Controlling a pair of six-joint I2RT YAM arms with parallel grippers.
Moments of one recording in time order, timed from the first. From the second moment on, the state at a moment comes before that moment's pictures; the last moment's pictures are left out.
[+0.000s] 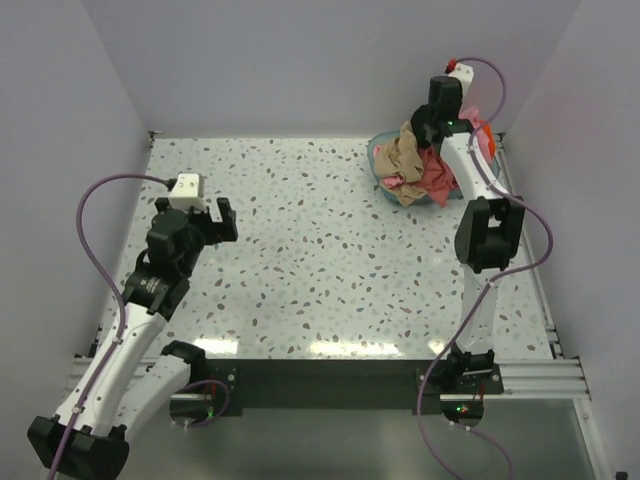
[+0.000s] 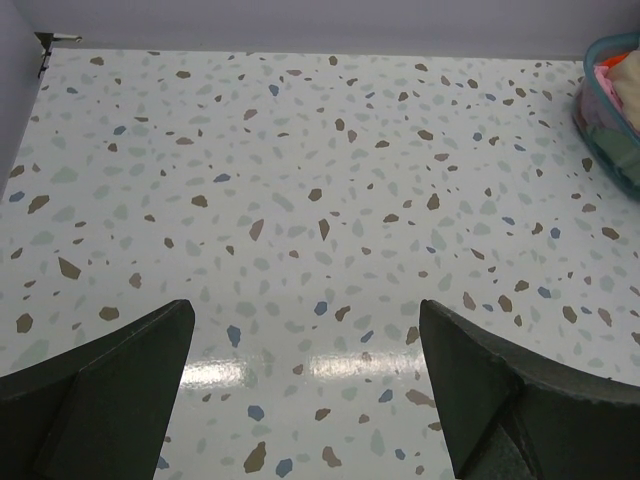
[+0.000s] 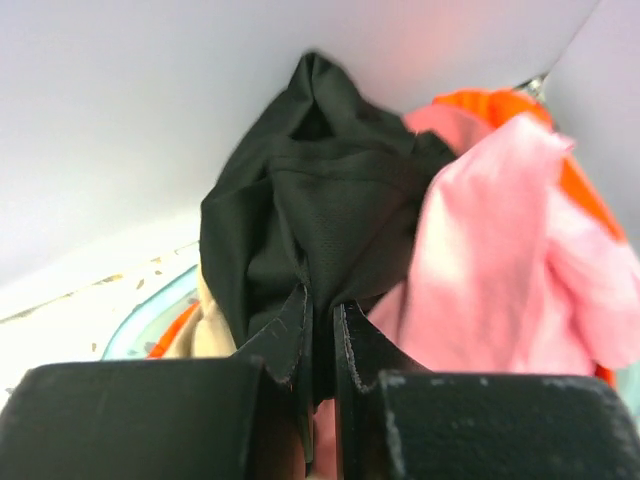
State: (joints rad) left arm -0.29 0.77 0.77 -0.27 -0.22 -0.15; right arm 0.11 2.23 2.11 -0.34 0.44 0.27
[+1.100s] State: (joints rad) left arm -0.29 0.71 0.77 -0.27 -0.23 -0.15; right arm 0.48 1.48 2.11 -0.32 0.40 0.16
